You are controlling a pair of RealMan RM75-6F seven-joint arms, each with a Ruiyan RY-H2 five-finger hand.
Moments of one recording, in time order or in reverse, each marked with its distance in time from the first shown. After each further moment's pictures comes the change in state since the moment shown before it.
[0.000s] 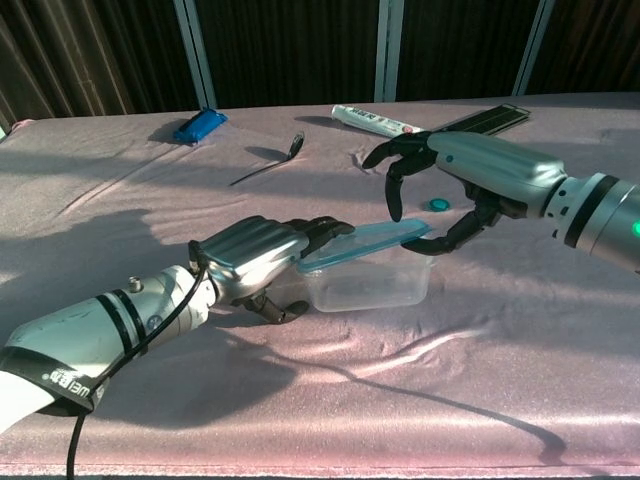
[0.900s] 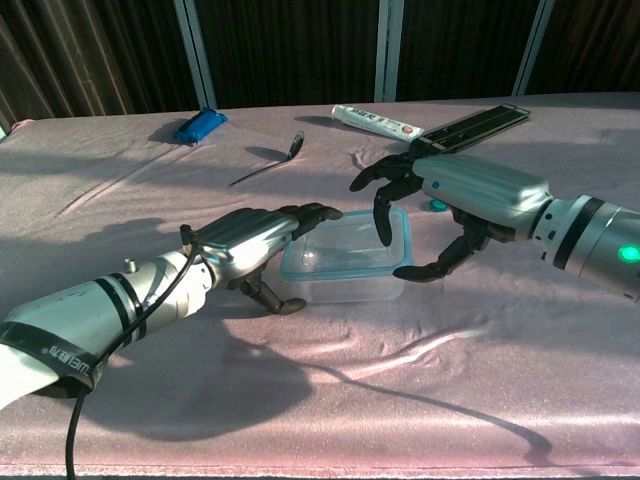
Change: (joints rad) left arm -0.009 0.038 -0.038 -0.081 -0.088 -0.057 -0.038; right arm -0.001 -0.038 -0.012 0.029 -0.027 -0.003 -0.024
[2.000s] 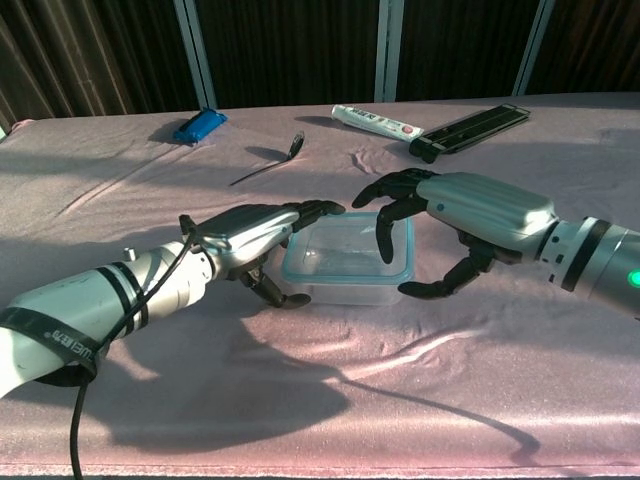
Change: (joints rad) left arm -0.008 0.024 -0.029 -0.024 -0.050 -0.022 -0.030; right arm -0.026 -0.019 -0.032 0.039 -0.055 0.014 0.019
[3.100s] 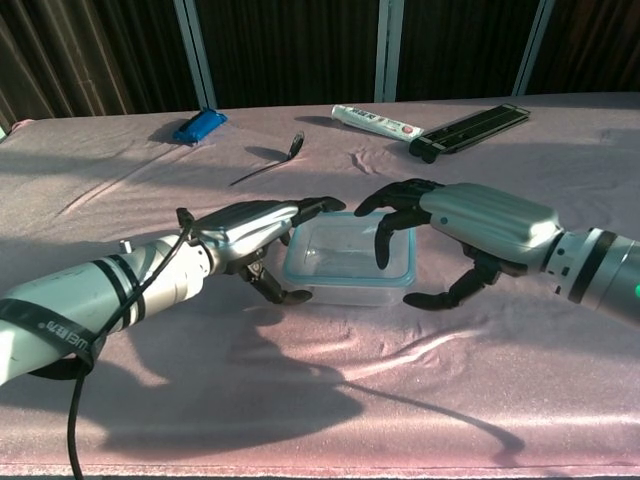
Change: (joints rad) left arm -0.002 0.028 -0.013 -0.037 -0.008 0.001 -0.029; right arm -0.032 0.000 0.012 0.001 -0.044 -0.024 -0.009
